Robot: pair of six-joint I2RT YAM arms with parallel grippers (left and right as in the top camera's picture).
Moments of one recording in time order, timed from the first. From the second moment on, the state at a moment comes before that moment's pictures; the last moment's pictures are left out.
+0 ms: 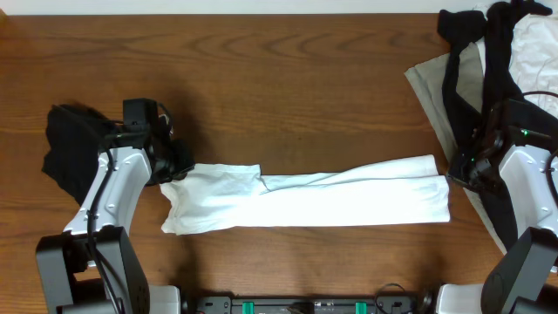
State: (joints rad) left arm 0.11 1.57 0.96 -0.70 0.16 -0.30; right arm -0.30 1.56 1.03 -0.92 0.02 0.20
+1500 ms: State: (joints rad) left arm 0.11 1.68 1.14 -0.66 0.36 -0.27; right arm -0.30 1.56 1.03 -0.92 0.02 0.20
